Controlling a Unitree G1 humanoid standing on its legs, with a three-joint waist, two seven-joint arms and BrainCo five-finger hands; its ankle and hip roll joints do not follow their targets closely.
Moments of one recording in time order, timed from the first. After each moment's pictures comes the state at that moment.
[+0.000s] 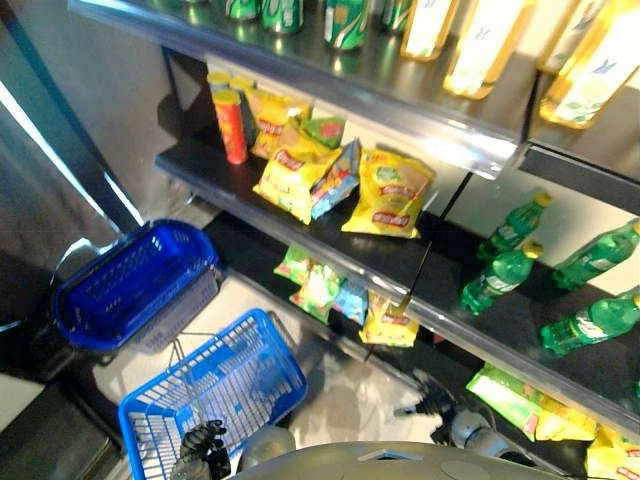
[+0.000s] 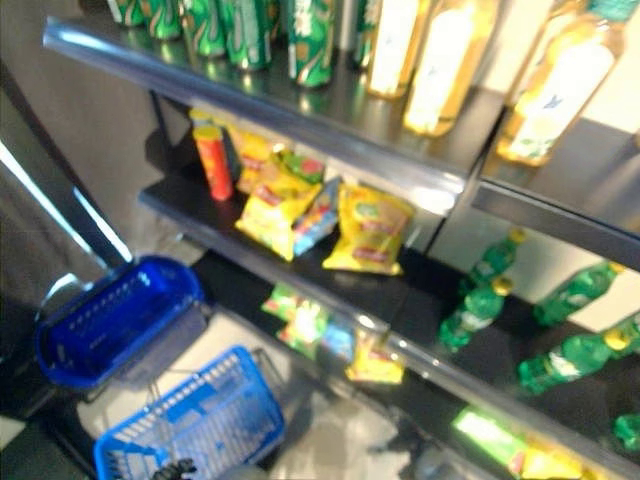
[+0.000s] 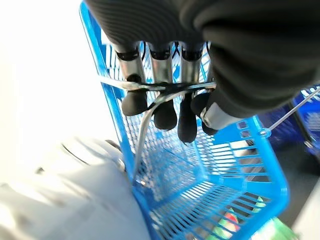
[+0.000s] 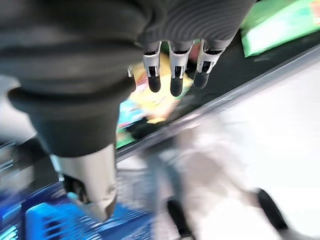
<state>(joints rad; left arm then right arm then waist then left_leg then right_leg) 0.07 0.20 0.00 1.26 -0.45 -0.22 0.13 -0.02 -0.30 0.53 0.94 -0.11 -0.14 -0.04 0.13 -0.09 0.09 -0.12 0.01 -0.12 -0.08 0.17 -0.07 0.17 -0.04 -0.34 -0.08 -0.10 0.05</state>
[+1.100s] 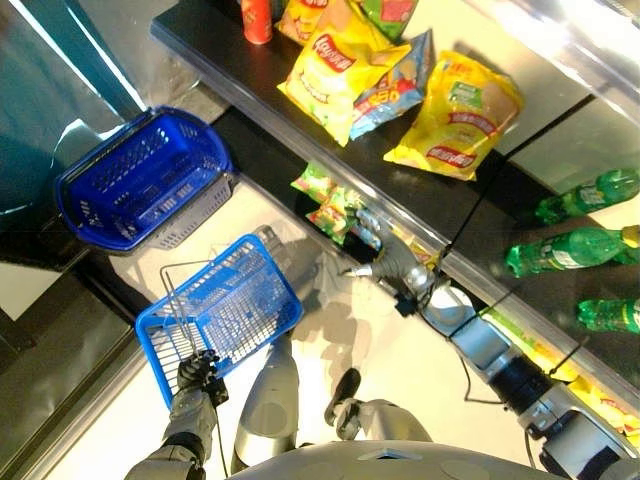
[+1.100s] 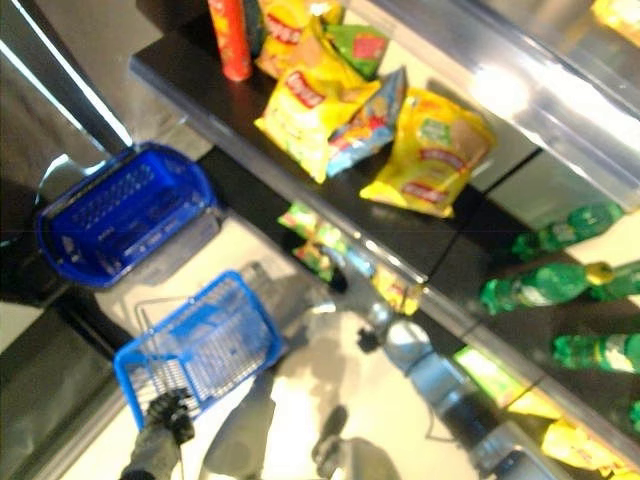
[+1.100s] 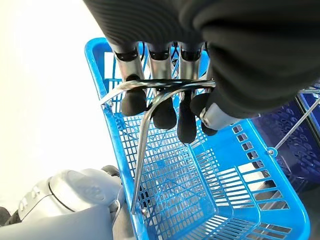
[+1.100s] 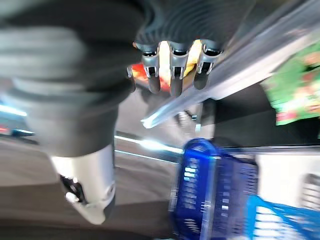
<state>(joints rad) -0.14 0.24 -0.02 1.18 -0.47 -0.28 0.23 -0.39 -0.42 0.55 0.10 0.08 -0.27 -0.12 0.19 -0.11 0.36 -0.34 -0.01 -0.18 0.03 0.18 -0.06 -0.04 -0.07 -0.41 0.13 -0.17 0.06</state>
